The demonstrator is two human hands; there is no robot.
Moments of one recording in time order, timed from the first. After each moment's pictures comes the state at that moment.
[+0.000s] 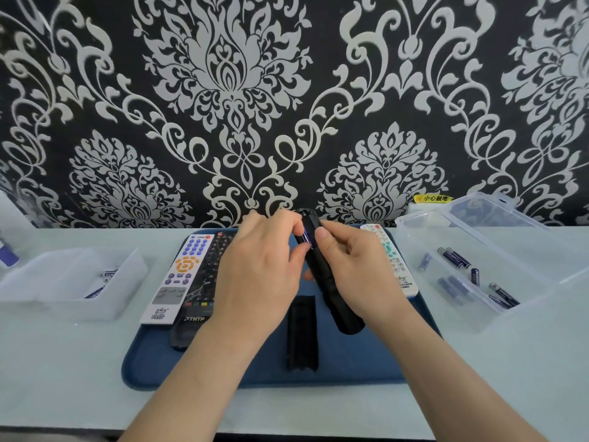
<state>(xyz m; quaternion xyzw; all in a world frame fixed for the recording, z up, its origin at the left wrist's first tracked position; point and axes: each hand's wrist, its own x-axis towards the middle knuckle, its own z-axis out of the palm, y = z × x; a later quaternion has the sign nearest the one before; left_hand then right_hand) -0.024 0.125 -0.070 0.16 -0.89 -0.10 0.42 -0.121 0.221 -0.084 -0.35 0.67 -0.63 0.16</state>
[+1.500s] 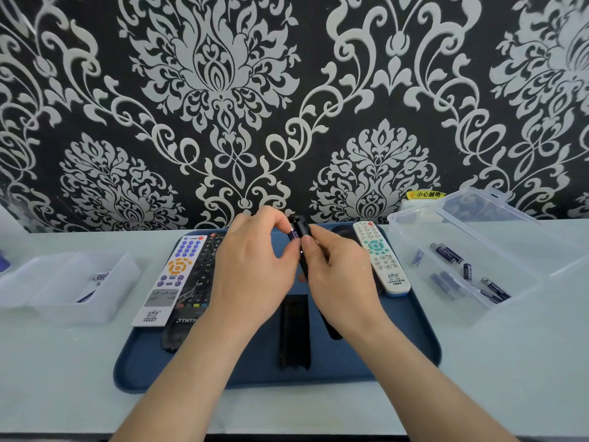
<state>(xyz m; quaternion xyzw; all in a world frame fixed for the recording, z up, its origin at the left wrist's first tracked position) -0.034 0.122 -0.073 0.21 -0.87 -0.18 0.41 -0.110 0.212 -0.097 -0.35 0.75 -0.56 0.03</state>
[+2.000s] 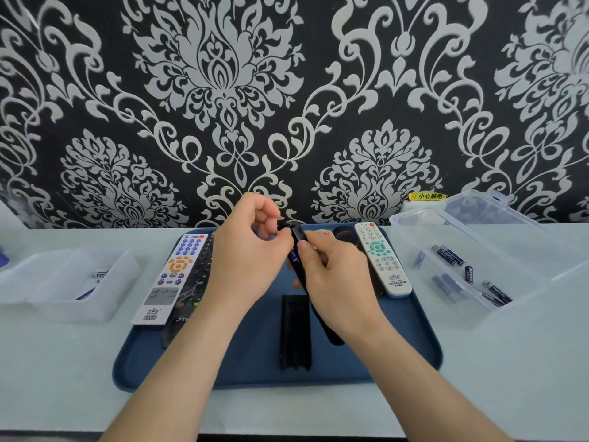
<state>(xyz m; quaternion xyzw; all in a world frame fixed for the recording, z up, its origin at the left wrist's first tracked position) -0.041 0.107 -0.068 0.22 -0.79 -0.40 0.40 -0.105 0.211 -0.098 -0.35 0.73 -0.58 0.08</state>
